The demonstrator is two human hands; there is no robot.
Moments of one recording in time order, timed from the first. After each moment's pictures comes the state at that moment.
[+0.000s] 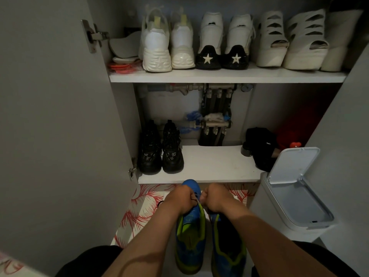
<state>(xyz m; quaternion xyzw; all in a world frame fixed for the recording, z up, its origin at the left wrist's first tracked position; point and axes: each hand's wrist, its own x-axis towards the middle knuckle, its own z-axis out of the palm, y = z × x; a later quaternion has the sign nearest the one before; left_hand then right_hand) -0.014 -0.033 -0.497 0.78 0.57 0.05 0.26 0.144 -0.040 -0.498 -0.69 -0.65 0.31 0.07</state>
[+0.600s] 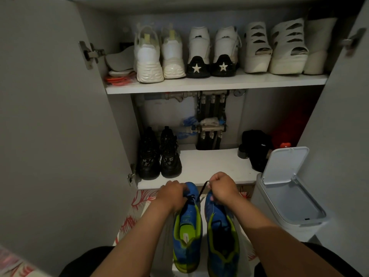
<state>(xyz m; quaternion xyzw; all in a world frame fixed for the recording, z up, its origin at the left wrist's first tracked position) -0.020 -0.036 -0.468 0.80 0.58 0.00 0.15 0.170 -0.047 -0.473 -0.71 -0.48 0.39 0.35</state>
